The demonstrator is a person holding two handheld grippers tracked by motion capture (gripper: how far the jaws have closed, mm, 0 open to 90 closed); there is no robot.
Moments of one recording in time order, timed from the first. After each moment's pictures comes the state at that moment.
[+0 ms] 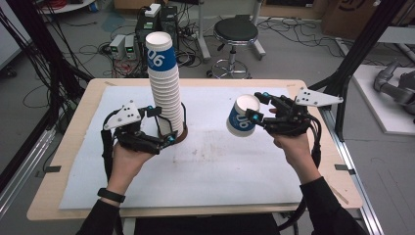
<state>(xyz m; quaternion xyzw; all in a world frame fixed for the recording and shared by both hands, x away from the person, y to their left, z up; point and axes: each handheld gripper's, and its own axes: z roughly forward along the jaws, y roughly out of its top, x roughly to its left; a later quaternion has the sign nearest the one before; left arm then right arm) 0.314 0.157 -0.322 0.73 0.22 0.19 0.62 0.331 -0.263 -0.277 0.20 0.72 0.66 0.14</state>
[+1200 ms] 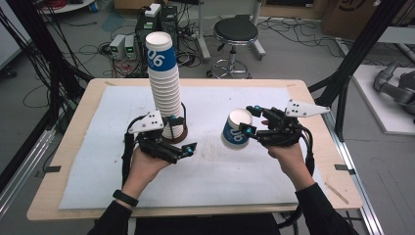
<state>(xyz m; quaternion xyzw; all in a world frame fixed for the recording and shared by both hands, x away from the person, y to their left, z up) 0.317 0.109 -0.341 0.76 0.18 0.11 0.62 0.326 -0.254 -0.305 0.19 0.73 0.65 0.10</state>
